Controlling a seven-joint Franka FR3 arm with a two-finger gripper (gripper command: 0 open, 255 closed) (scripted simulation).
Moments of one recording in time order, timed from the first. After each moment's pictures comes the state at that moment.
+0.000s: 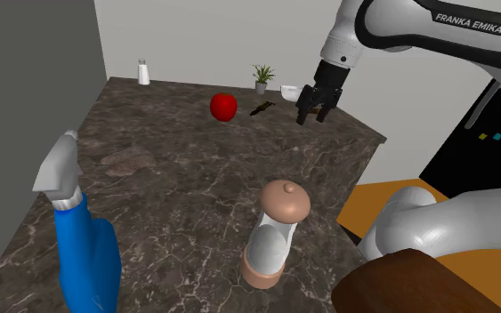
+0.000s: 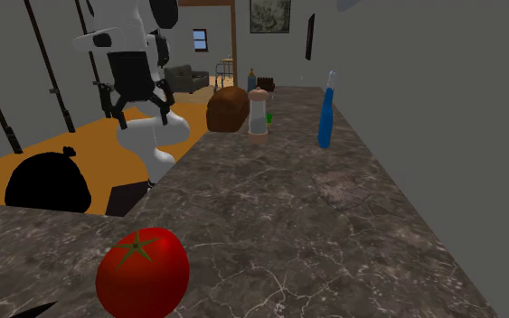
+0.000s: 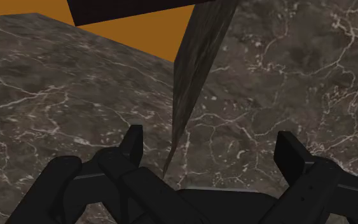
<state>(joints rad) -0.01 -0.78 -0.03 -2.31 0.02 1.60 0.17</state>
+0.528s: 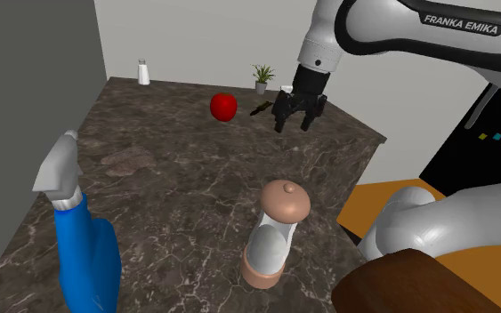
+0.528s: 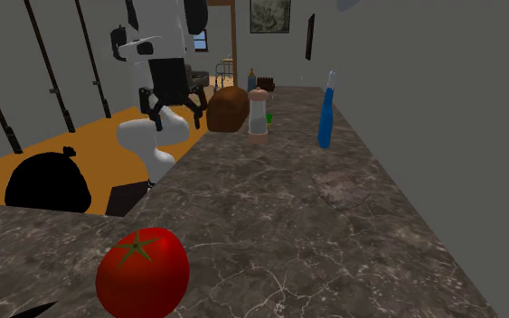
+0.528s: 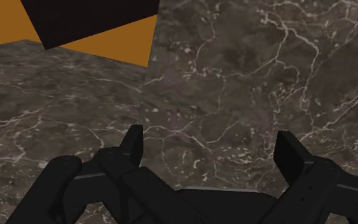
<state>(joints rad) -0.01 -0.72 0.13 -2.30 0.11 1.63 0.41</state>
